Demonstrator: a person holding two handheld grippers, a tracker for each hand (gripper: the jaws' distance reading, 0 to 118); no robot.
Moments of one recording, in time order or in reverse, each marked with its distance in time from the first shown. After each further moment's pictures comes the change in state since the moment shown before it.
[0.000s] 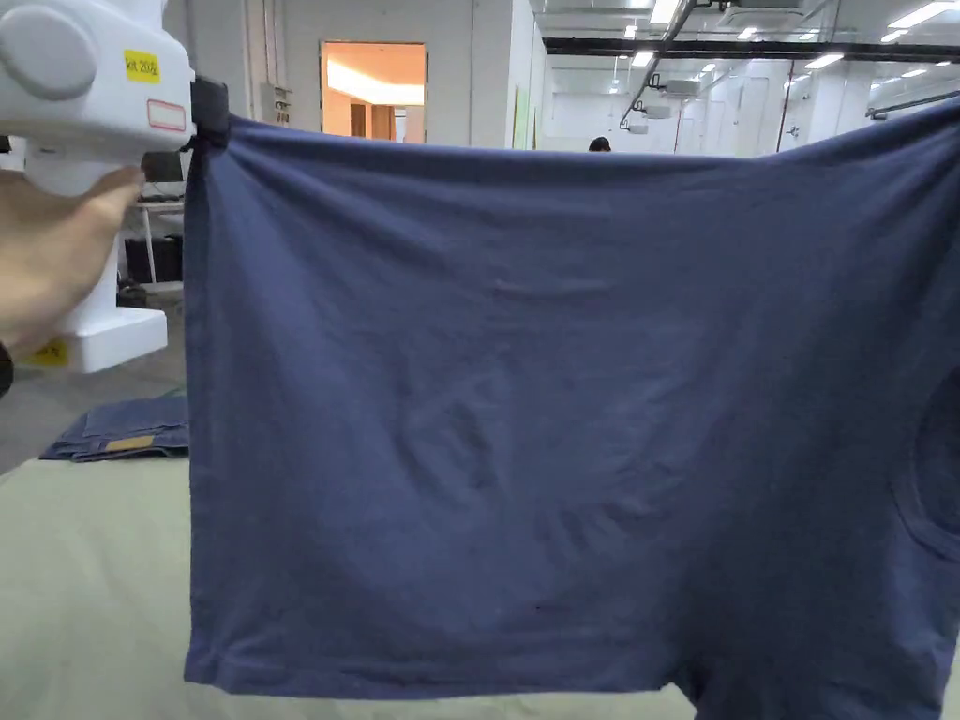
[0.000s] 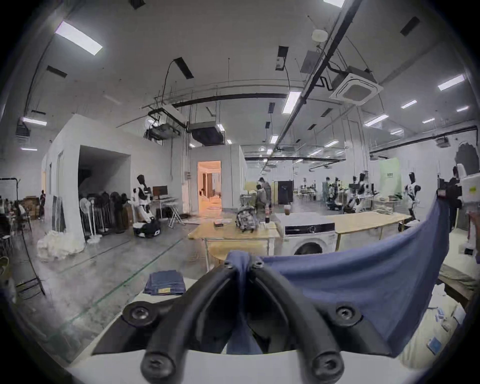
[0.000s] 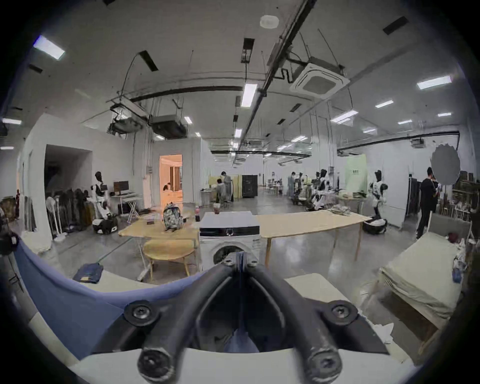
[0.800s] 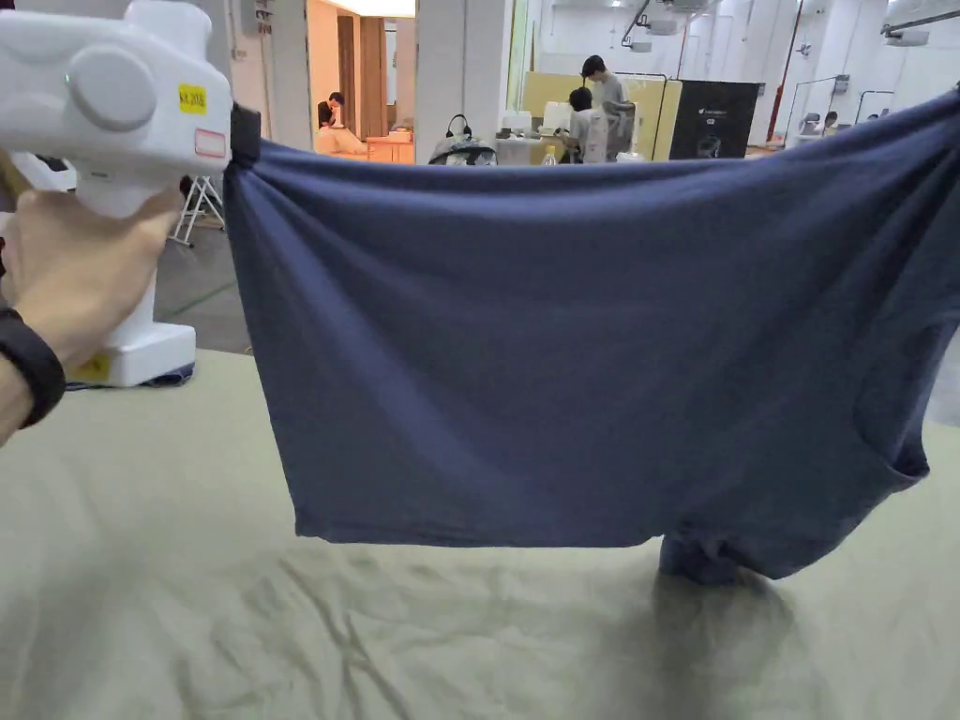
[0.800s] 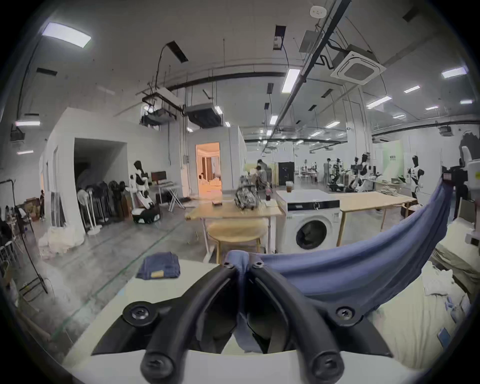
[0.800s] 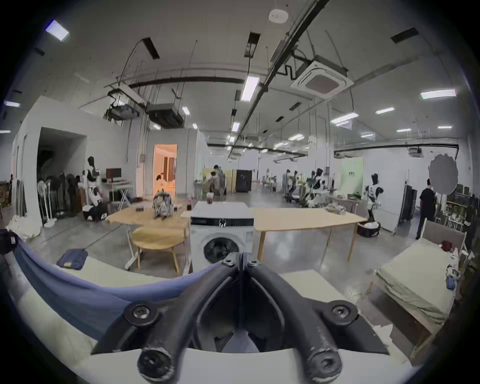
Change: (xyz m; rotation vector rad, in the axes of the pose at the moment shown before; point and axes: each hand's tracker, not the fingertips) left arm 0.021 -0.096 -0.059 -0.158 -0.009 -0.015; right arm -0.013 -0.085 -0.050 -0.068 -0.026 0.068
